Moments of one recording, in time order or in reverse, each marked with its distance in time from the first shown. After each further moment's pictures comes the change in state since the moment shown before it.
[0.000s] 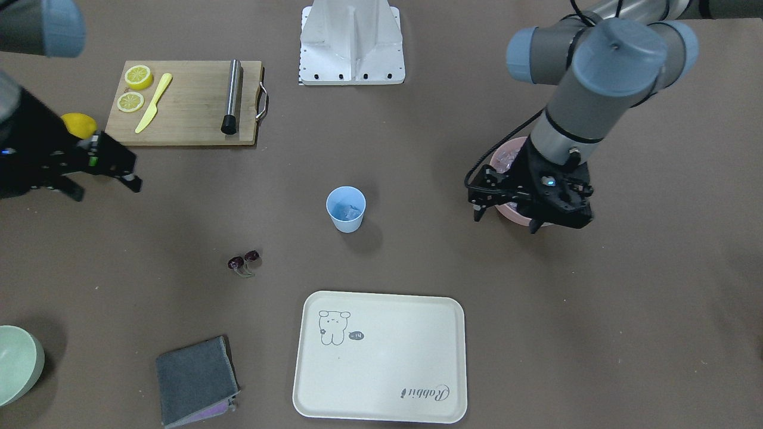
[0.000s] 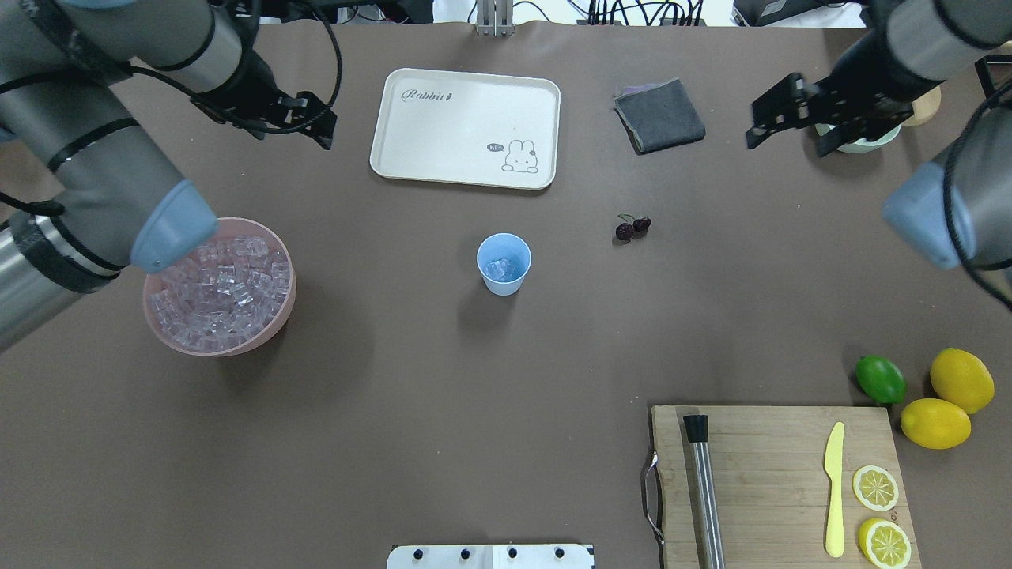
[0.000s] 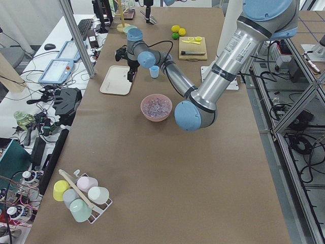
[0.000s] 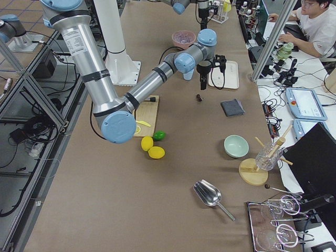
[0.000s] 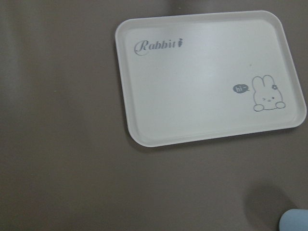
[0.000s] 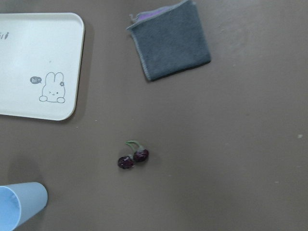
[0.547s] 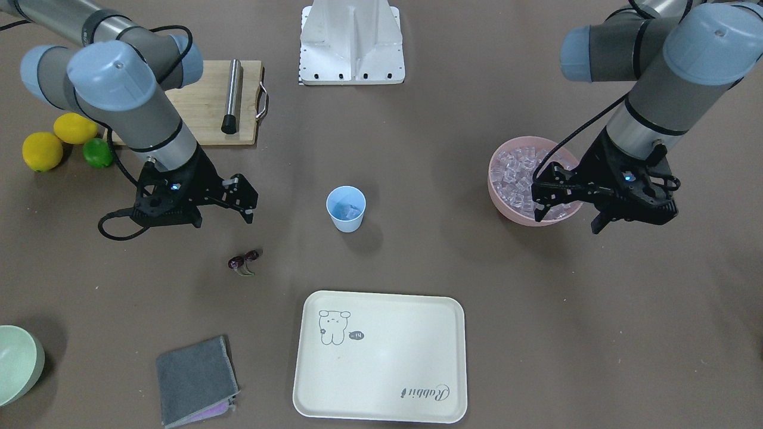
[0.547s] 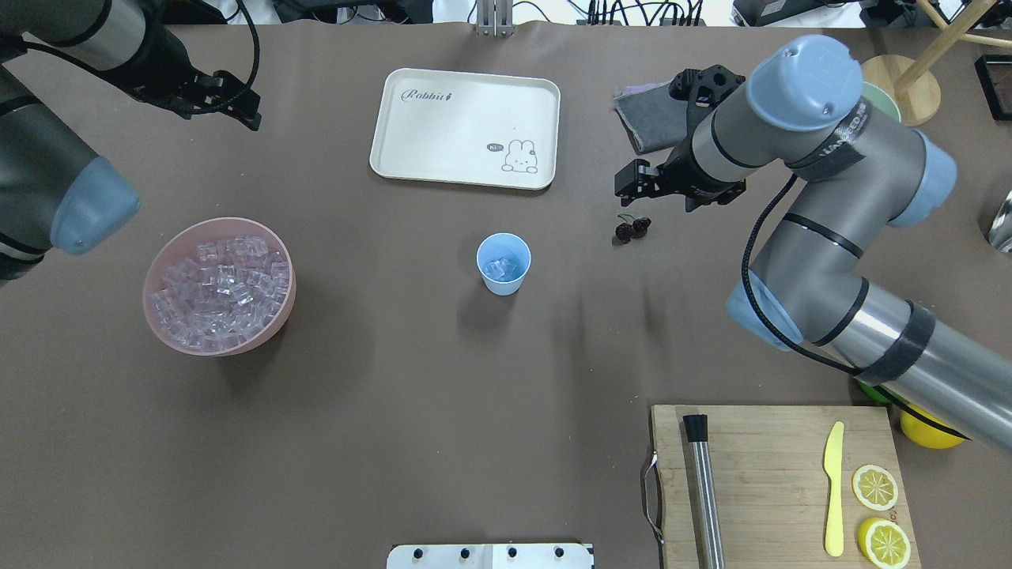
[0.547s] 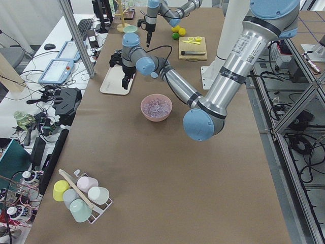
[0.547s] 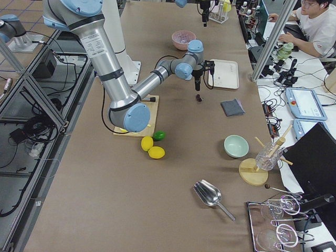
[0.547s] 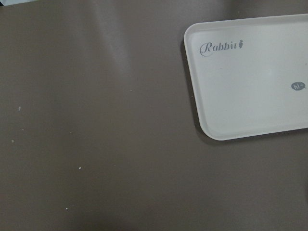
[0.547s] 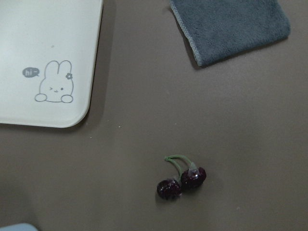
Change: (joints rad) left arm -0.072 0.063 -0.034 0.000 -0.018 0.064; right arm -0.221 0.080 -0.243 0.257 -0.265 0.178
